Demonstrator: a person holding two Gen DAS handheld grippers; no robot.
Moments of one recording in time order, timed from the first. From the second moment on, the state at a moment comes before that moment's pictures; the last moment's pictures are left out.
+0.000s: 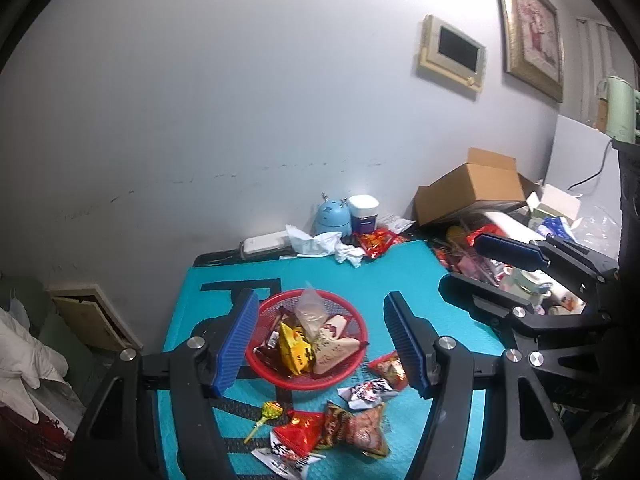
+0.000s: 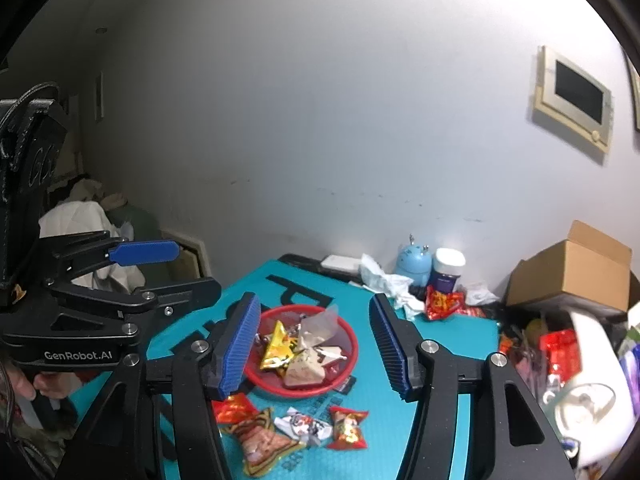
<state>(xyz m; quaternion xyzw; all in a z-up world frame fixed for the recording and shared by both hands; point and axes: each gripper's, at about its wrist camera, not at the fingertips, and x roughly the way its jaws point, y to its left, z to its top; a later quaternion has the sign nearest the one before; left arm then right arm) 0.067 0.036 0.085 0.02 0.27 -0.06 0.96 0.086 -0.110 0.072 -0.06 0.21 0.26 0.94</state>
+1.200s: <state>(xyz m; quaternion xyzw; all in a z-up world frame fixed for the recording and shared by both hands) -0.030 0.013 0.051 -0.01 0.27 -0.10 0.96 -0.029 -0.148 0.037 -0.02 0.22 0.22 0.95</state>
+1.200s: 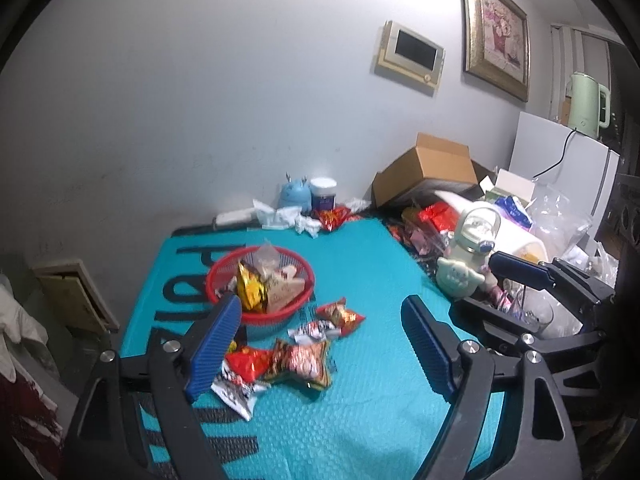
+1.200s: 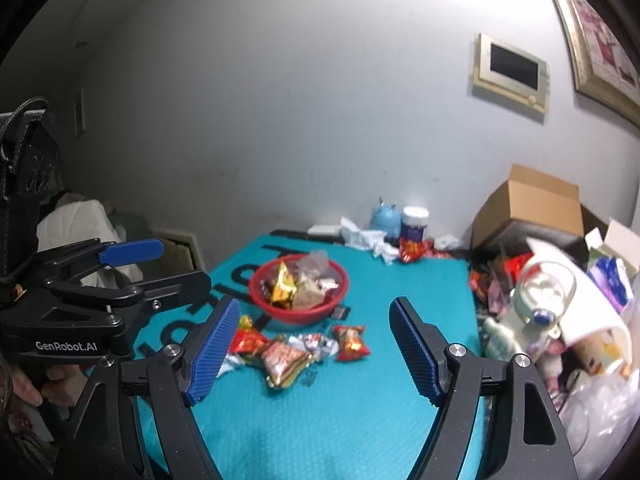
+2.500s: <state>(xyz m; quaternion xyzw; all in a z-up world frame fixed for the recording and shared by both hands) 0.017 0.082 -0.078 -0.07 0.41 -0.06 0.91 0.043 -0.086 -0.086 -0.04 0.38 0.27 0.88</state>
